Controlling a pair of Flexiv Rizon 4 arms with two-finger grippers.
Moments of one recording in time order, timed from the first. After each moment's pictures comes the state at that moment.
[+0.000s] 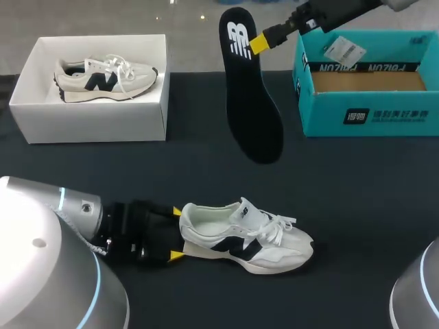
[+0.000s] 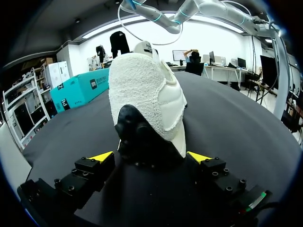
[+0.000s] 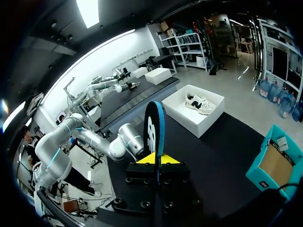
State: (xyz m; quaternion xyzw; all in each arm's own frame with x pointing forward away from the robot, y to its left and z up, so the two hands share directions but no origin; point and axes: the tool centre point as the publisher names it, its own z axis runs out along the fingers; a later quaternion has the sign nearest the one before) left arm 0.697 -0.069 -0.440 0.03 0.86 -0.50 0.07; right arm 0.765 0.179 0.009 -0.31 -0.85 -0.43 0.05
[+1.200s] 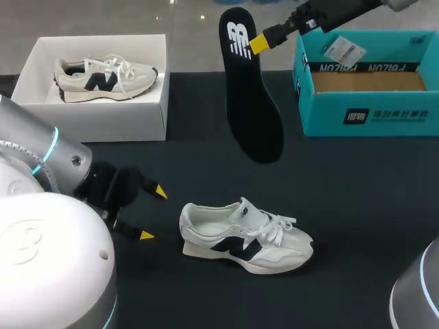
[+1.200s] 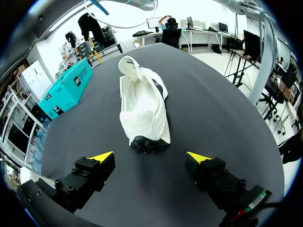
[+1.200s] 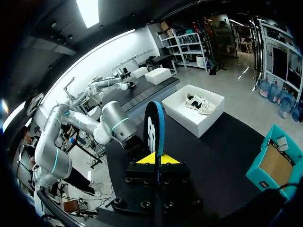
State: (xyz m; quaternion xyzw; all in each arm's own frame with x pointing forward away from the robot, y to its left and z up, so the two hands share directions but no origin) left arm 0.695 -0.020 -0.349 0.14 0.93 -0.33 0.06; right arm 0.765 0.179 0.009 -0.31 -0.85 -0.43 0.05
